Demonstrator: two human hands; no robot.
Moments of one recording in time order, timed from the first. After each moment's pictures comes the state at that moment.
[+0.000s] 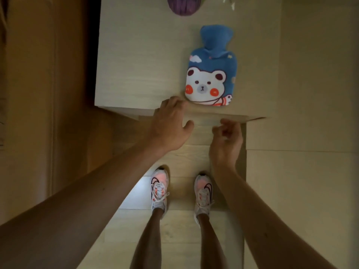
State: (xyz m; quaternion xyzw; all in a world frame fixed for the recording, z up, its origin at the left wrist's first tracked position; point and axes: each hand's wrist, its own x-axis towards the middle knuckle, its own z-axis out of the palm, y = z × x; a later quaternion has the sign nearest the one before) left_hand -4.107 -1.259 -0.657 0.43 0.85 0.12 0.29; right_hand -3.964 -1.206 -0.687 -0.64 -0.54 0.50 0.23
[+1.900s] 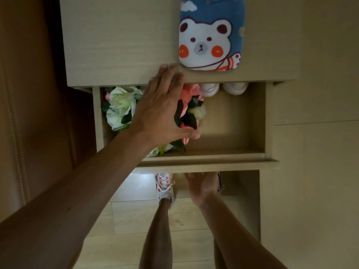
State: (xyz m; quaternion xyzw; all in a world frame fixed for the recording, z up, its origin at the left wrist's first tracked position) left_hand -4.104 -1.288 -0.690 0.54 0.80 0.03 0.26; right_hand -3.900 -1.332 -0.772 -0.65 0.03 0.74 0.15
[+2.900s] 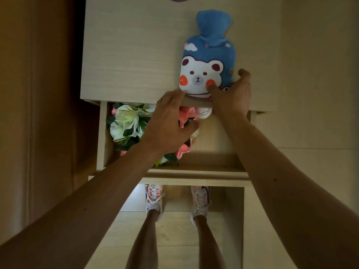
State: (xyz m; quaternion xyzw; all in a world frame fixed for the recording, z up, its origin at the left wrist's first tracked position) left_hand -4.092 -1.267 -0.678 0.40 0.82 0.28 0.31; right_hand -4.015 -1.118 -0.686 -0.62 -0.67 0.40 0.11
